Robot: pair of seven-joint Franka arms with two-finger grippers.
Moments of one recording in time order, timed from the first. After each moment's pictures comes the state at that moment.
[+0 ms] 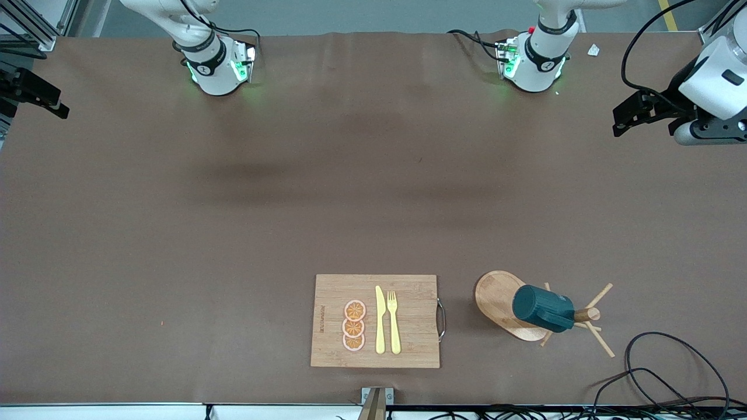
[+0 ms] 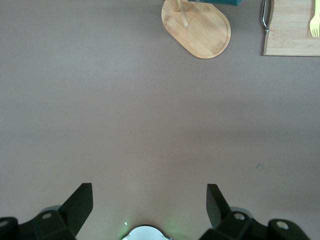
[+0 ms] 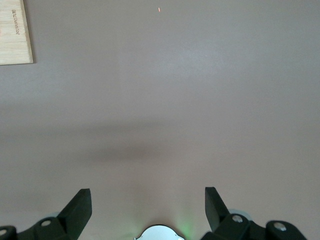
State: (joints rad) left arm -0.05 -0.02 -0.10 -1.50 0.01 1.42 -0.16; right arm -0.06 -0.15 -0.03 -1.61 0.01 1.42 -0.04
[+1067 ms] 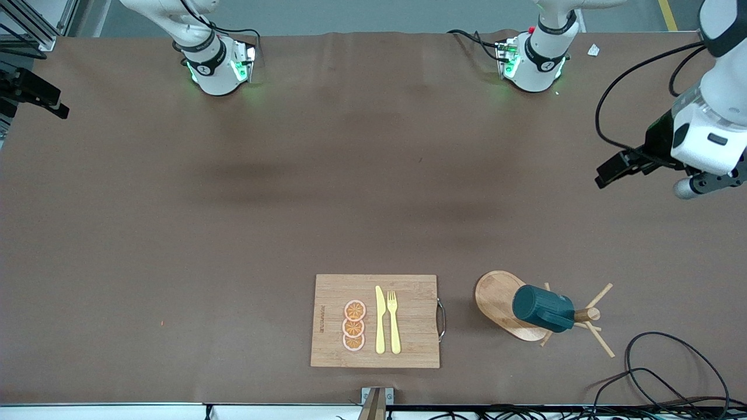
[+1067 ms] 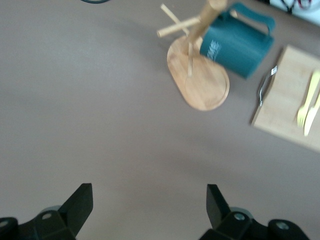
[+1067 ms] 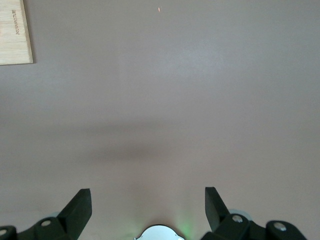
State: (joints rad) left arm -0.04 0.04 -0.10 -1.65 -0.04 1.77 -0.53; right arm -0.06 -0.15 -0.03 -1.61 0.01 1.42 -0.04
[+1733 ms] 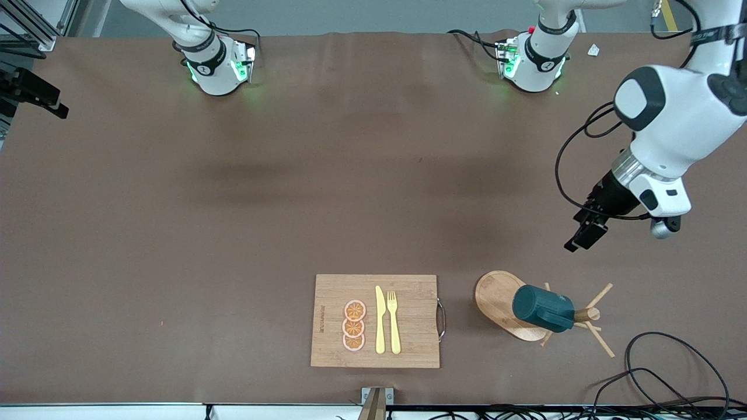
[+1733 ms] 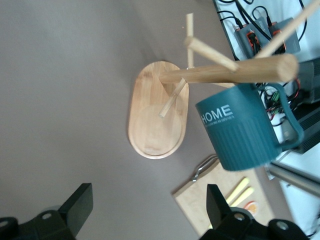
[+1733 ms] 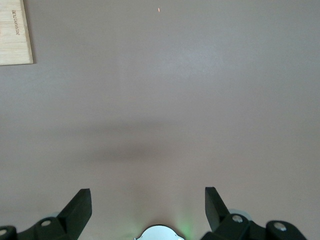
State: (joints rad) left arm -0.04 0.10 -0.10 -2.06 -0.36 2.51 -0.95; right arm -0.06 -0.15 -0.03 -1.61 0.01 1.42 -0.04
